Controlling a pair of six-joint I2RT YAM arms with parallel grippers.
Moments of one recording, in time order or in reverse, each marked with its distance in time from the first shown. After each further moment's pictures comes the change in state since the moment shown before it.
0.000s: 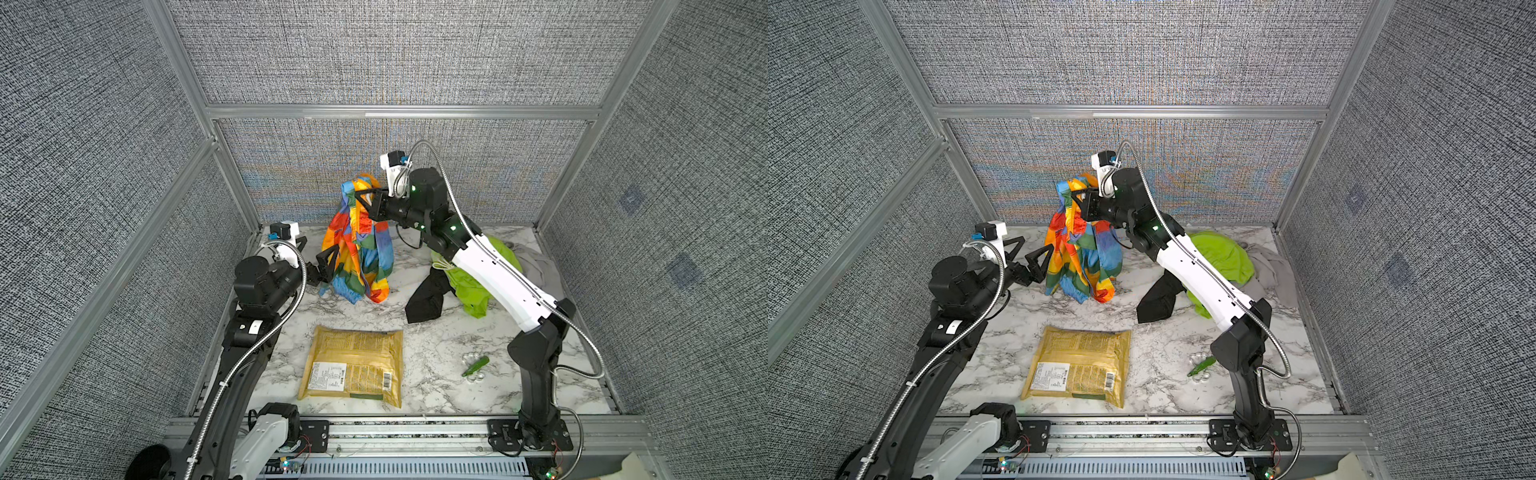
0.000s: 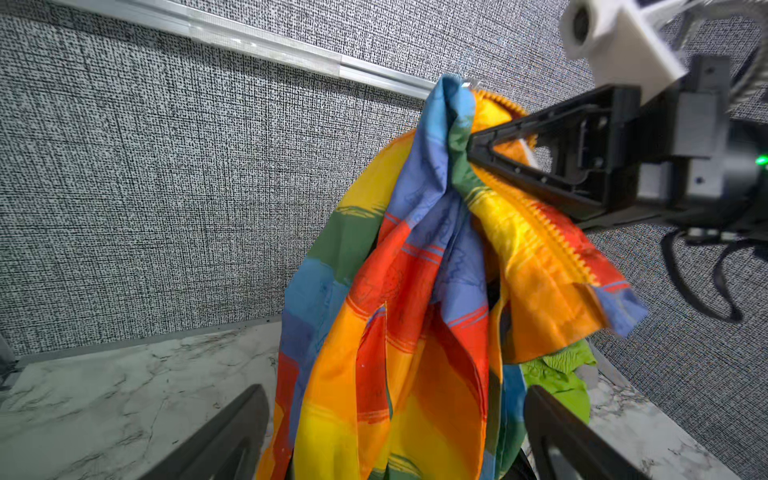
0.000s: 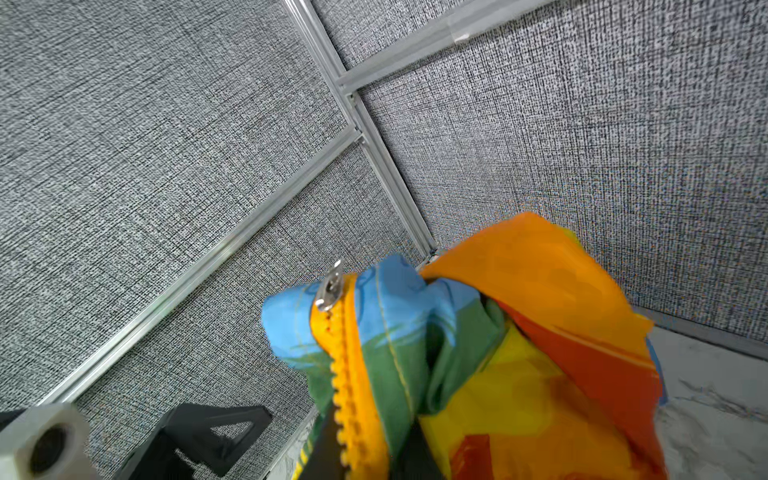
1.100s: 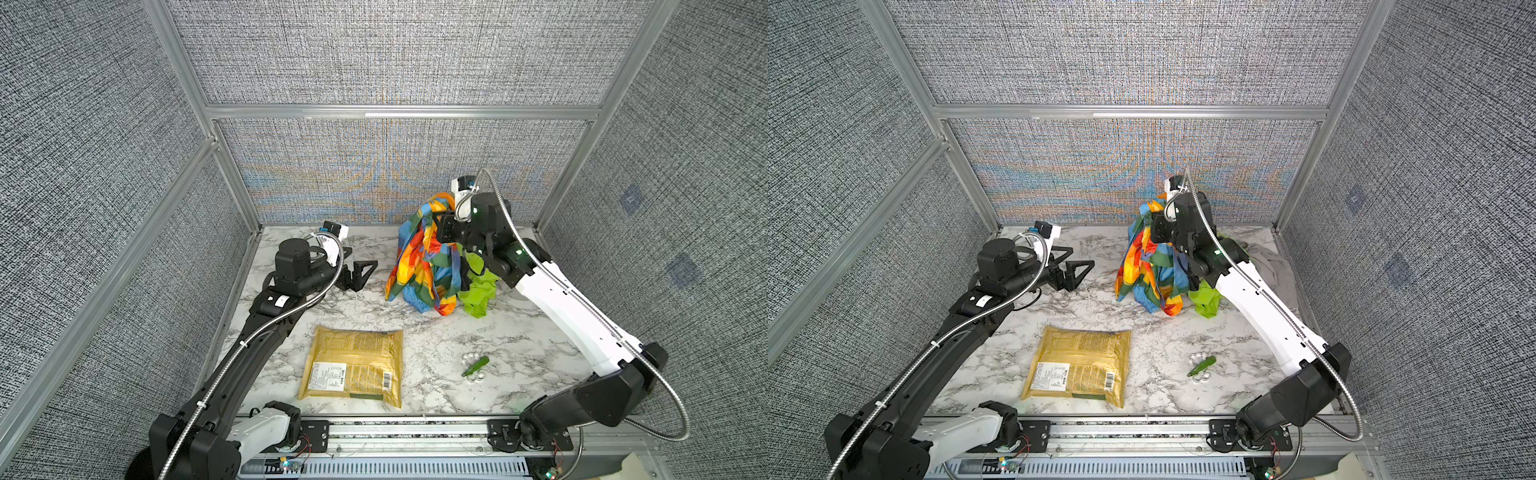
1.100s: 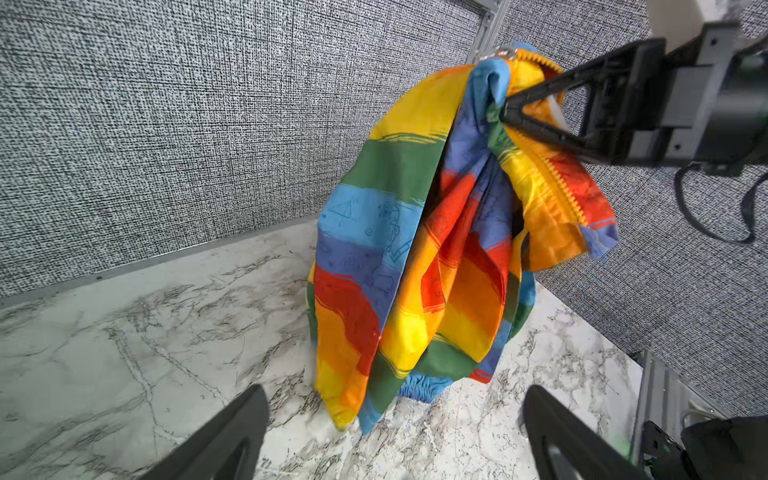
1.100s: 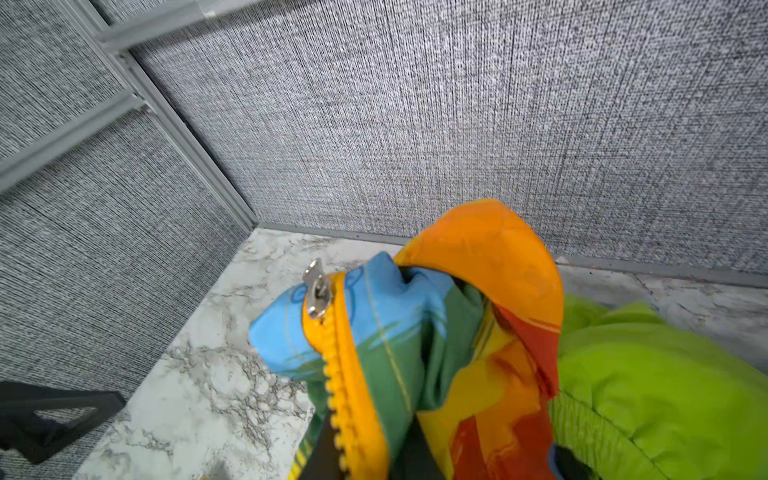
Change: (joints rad) left arm -0.190 0.210 0.119 -0.152 0.140 0.056; right arm -0.163 -0.490 -0.576 -0.090 0.275 -0.191
